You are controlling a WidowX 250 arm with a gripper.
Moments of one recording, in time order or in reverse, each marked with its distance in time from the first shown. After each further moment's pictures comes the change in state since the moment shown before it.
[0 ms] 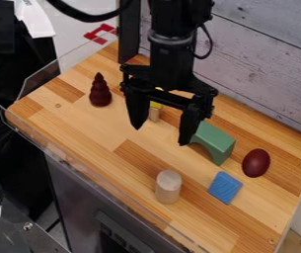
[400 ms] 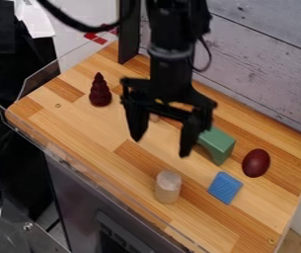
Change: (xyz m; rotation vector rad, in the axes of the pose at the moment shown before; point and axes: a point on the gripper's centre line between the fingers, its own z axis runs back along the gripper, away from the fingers) arm -0.011 -0.010 -0.015 -0.017 0.037 0.012
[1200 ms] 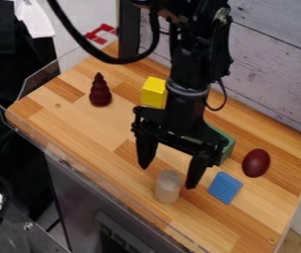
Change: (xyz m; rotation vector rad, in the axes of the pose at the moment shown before) arm -0.004 -0.002 -0.026 0.074 0.053 0.007
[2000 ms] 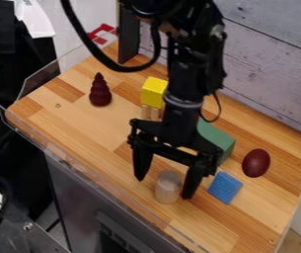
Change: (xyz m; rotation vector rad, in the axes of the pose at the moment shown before) arm -0.007 -0.008 -0.017 0.000 0.073 0.031
